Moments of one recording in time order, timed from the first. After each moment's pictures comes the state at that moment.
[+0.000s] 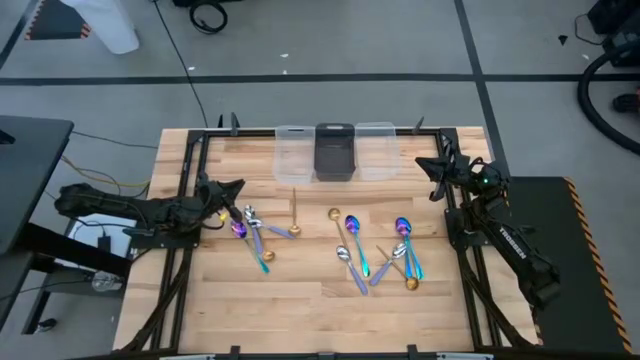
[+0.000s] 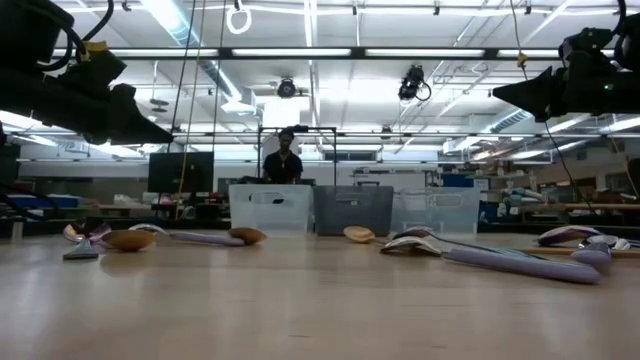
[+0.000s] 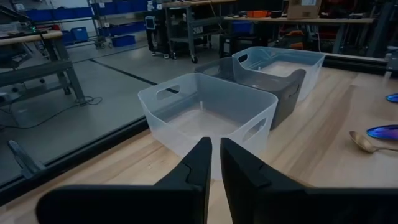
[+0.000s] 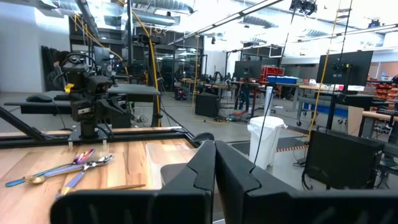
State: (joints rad) left arm -0.12 0.34 0.01 0.12 -0.89 -0.15; right arm -1.14 0.06 0.01 0.32 -0.75 0.09
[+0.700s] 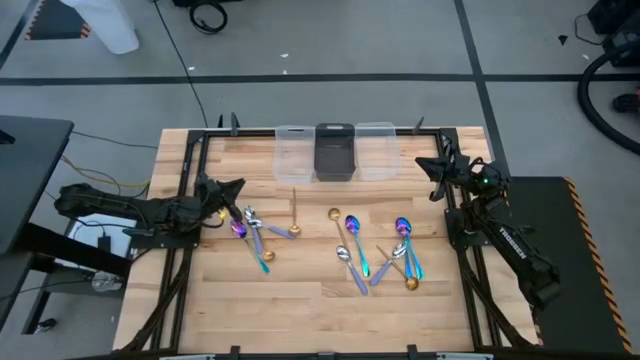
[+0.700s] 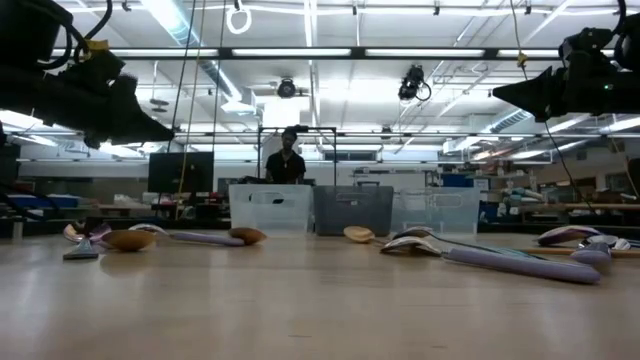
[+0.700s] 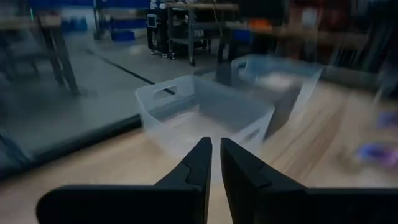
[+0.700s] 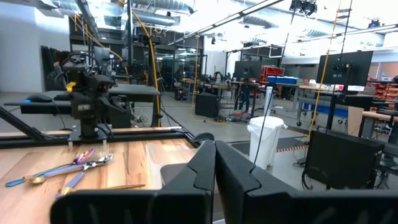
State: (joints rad) left arm -0.12 0.34 0.01 0.16 -0.89 -0.31; right arm -1.14 0.06 0.01 0.32 -0.75 0.09
